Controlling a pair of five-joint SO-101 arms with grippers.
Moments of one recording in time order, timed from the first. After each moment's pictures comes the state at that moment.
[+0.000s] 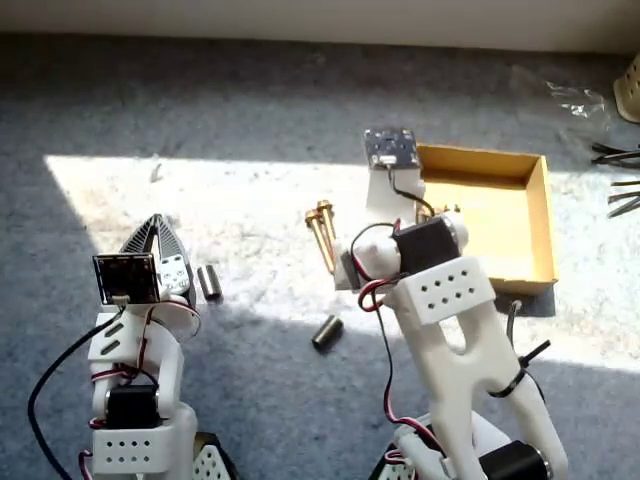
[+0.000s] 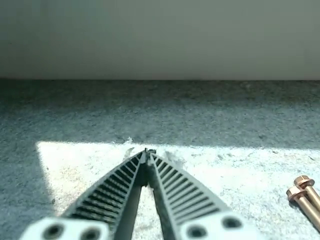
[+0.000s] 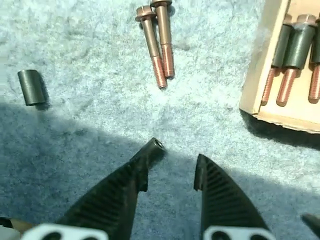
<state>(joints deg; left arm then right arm) -8.4 -103.5 96.0 28.6 3.3 -27.3 -28.8 22.2 82.9 -15.0</state>
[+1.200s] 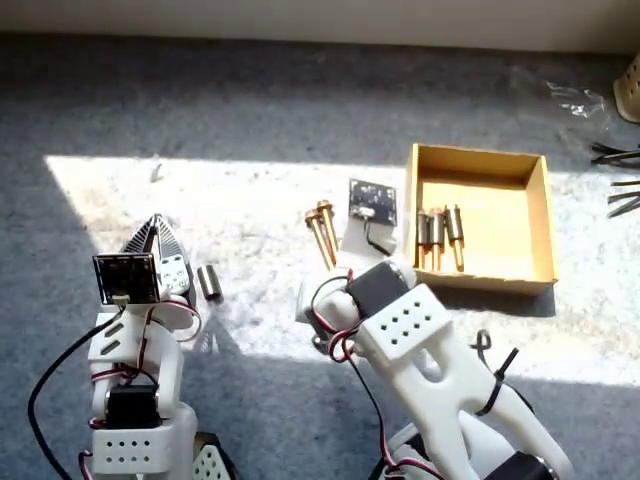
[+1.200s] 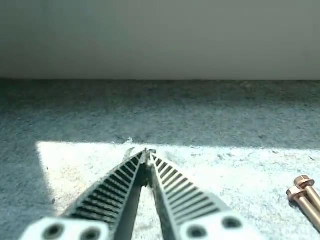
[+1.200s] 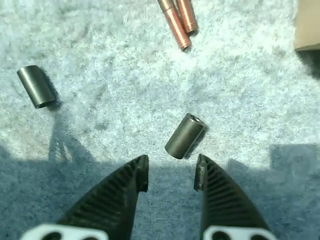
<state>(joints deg) -8.4 -103.5 96.0 28.6 3.3 -39.7 -33.3 39.3 72.6 -41.6</state>
